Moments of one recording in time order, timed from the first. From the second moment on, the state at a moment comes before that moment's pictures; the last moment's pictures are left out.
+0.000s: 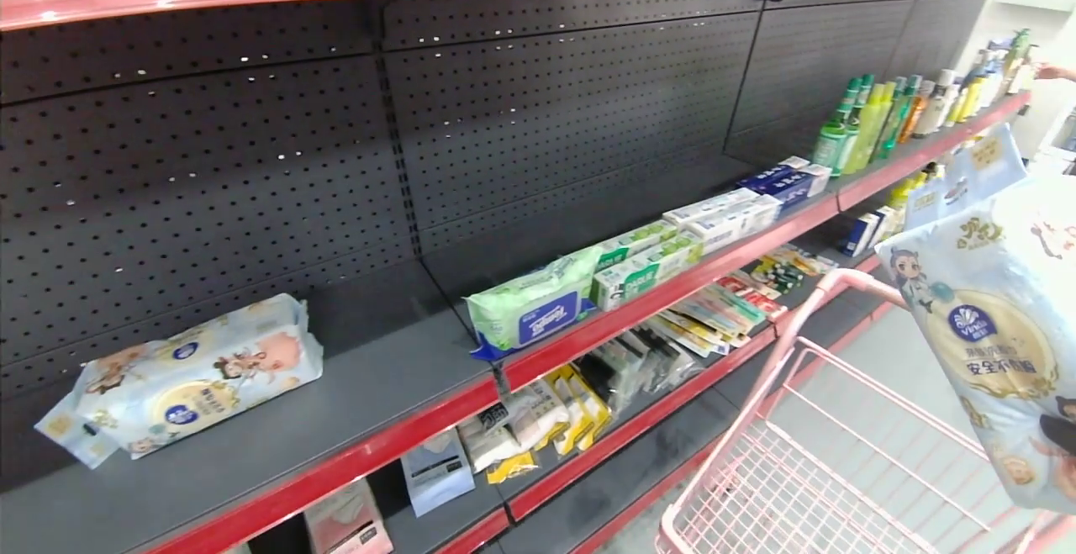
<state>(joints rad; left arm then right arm) 0.18 0.00 0.00 0.00 0.02 0.01 0.05 0.77 -0.57 0.20 -0.03 -0.22</state>
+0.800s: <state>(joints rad) 0.17 0.00 0.00 0.01 -0.02 0.02 0.05 0.56 -0.51 0.21 -0.03 -0.22</state>
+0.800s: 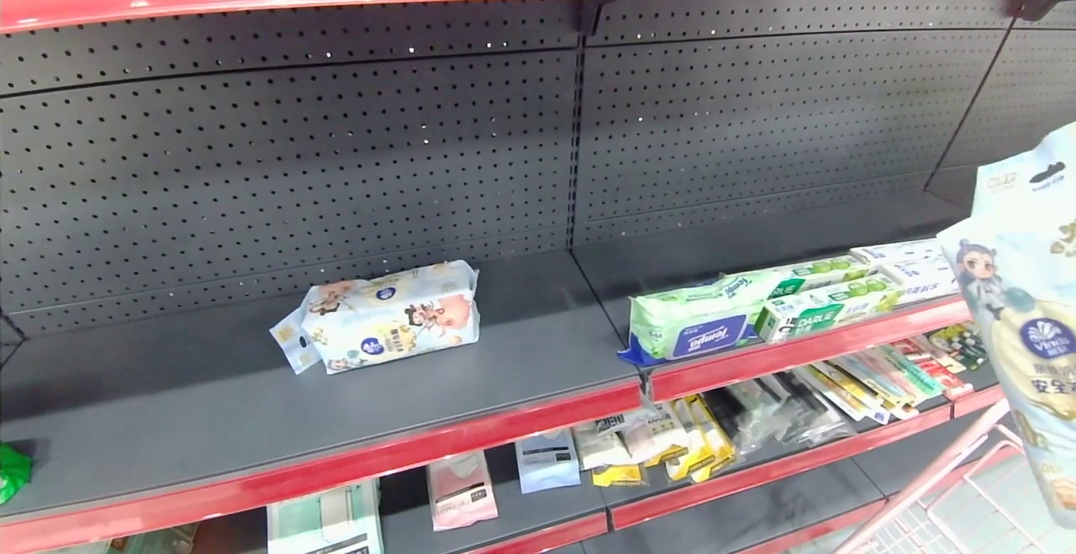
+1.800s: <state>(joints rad) 0.27 1.24 -0.67 -0.02 -0.39 0.60 0.02 0.18 -0.31 0.21 -0.06 -0.24</state>
